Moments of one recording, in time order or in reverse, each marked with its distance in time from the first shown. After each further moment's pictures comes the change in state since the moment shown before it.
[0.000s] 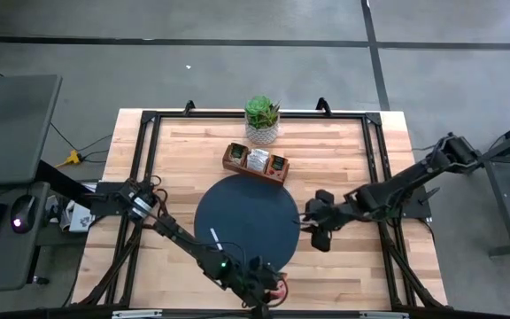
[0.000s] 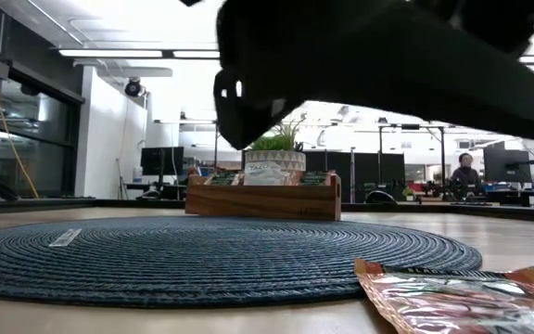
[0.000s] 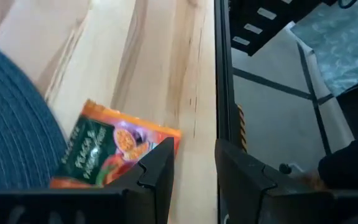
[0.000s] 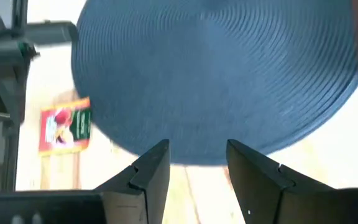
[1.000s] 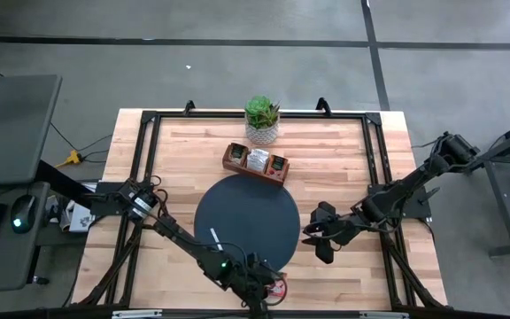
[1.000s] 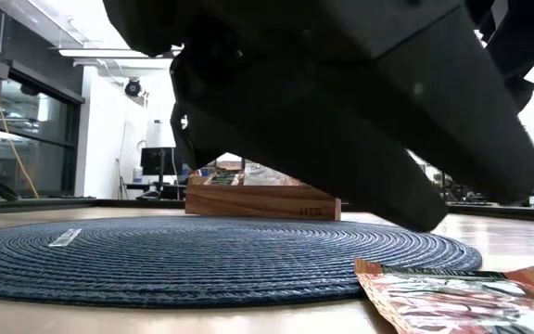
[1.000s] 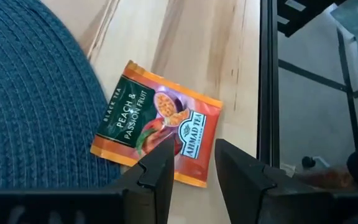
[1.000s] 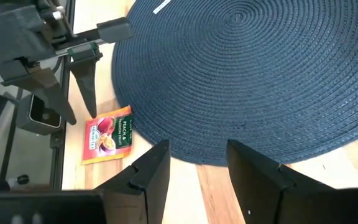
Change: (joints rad) left arm -0.004 0.004 0.011 -0.143 -0.039 -0.066; right arm 0.160 0.000 -0.122 0.252 0.100 0.173
